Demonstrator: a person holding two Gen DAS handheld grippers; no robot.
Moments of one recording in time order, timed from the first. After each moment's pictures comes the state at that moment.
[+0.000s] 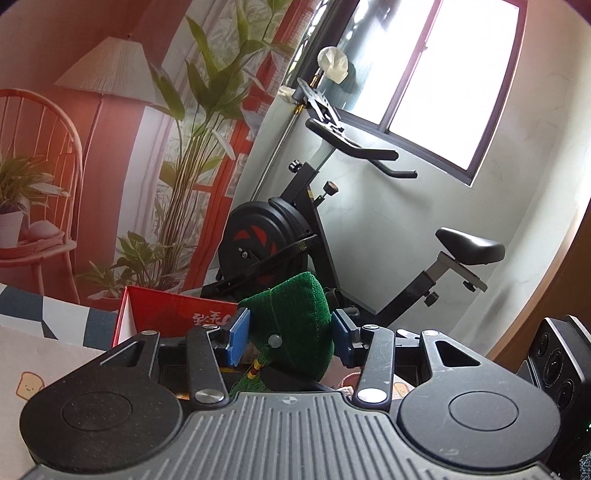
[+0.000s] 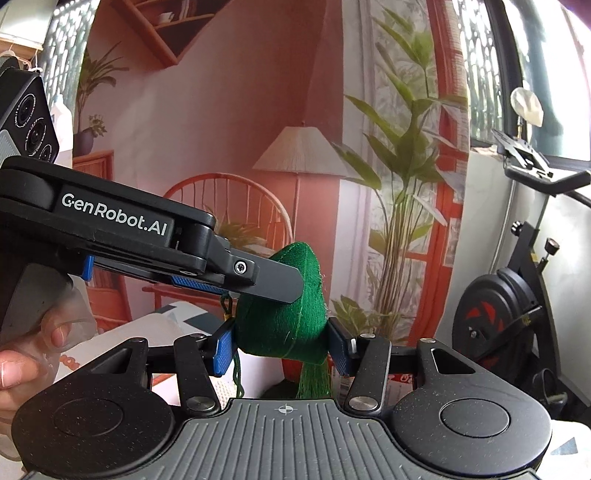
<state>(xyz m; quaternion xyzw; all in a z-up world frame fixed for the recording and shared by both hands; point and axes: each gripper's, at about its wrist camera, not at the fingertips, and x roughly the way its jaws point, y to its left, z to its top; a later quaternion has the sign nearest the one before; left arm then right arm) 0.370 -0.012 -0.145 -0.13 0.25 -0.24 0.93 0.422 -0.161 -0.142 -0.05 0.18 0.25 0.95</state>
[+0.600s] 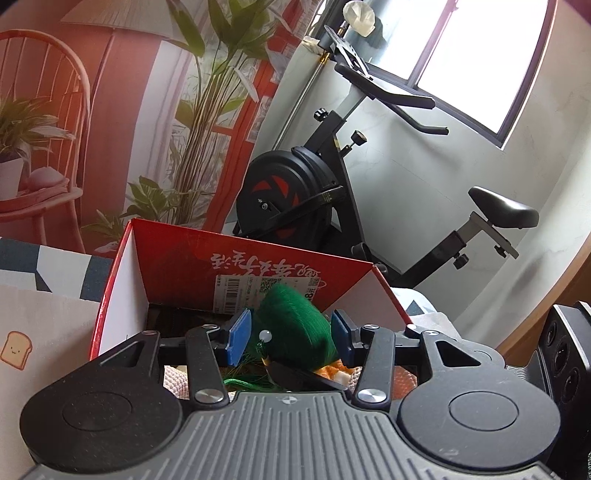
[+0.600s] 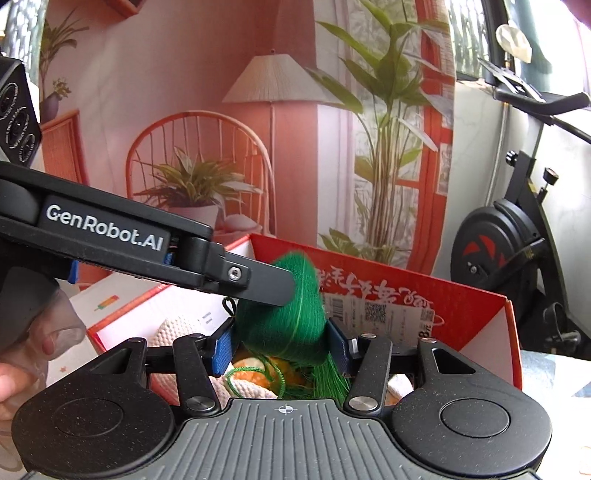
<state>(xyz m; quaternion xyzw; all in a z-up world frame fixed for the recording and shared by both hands) 0.402 -0.018 -0.195 -0.12 0.32 -0.21 0.91 0.458 -0.163 -0.208 -0.04 0.26 0.22 0.94</state>
